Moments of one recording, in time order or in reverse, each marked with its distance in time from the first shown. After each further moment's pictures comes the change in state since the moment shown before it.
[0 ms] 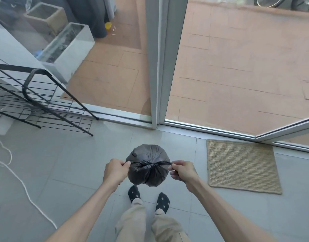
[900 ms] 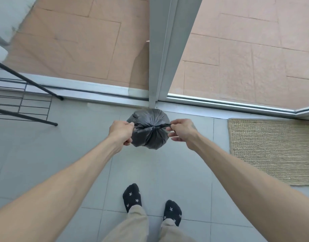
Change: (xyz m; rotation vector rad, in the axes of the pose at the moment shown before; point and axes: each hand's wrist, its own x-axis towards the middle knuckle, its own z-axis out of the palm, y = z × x) left_hand 0.346 0.013 0.178 -0.165 -0.165 0.011; right_hand 0.357 0.013 0.078 -0.162 0.112 -0.015
